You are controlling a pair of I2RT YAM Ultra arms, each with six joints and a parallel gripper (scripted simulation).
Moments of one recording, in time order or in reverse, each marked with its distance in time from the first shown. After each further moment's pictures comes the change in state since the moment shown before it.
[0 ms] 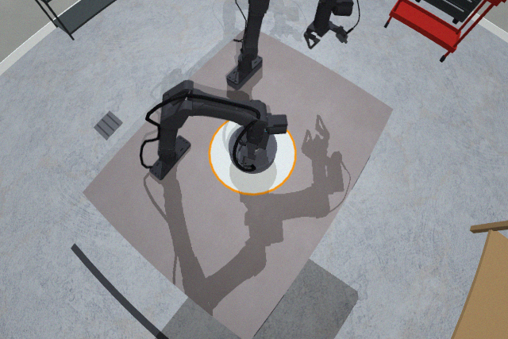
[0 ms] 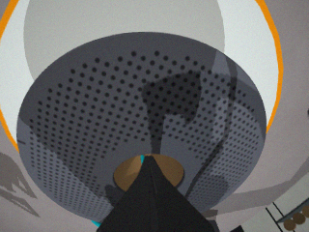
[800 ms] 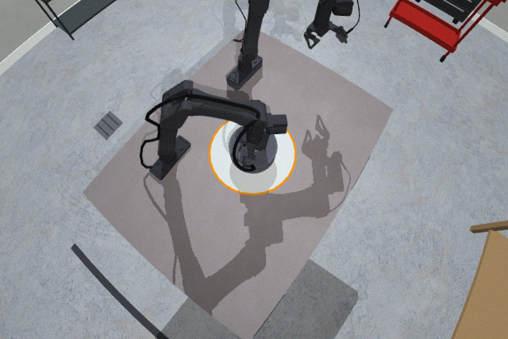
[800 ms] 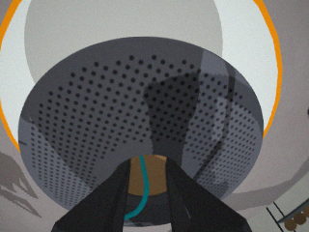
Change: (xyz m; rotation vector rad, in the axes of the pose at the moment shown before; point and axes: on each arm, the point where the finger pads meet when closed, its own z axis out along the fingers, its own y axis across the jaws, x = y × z) left arm 0.000 0.000 0.000 0.000 0.000 0.000; right arm -0.001 0.000 -0.001 -0.002 -0.002 0.004
